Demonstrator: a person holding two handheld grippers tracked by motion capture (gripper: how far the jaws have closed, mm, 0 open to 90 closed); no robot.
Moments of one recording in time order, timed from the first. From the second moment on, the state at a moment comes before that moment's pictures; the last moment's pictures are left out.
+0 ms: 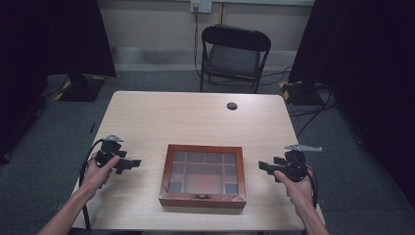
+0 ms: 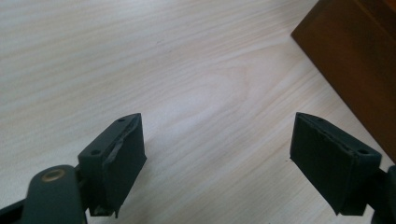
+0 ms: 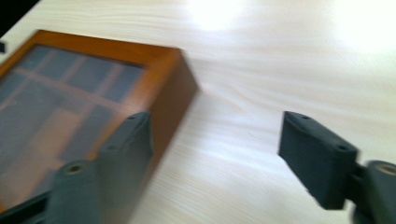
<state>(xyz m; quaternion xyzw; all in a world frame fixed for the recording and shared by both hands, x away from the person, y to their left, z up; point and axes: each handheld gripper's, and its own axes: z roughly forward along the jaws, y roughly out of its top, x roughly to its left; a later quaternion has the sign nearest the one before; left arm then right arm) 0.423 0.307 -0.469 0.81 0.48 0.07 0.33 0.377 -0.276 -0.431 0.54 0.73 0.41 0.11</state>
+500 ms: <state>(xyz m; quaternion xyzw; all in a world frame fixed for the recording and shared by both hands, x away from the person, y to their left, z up) 0.422 0.303 -0.489 0.80 0.50 0.18 0.28 0.393 -0.274 -0.477 0.61 0.74 0.24 0.15</state>
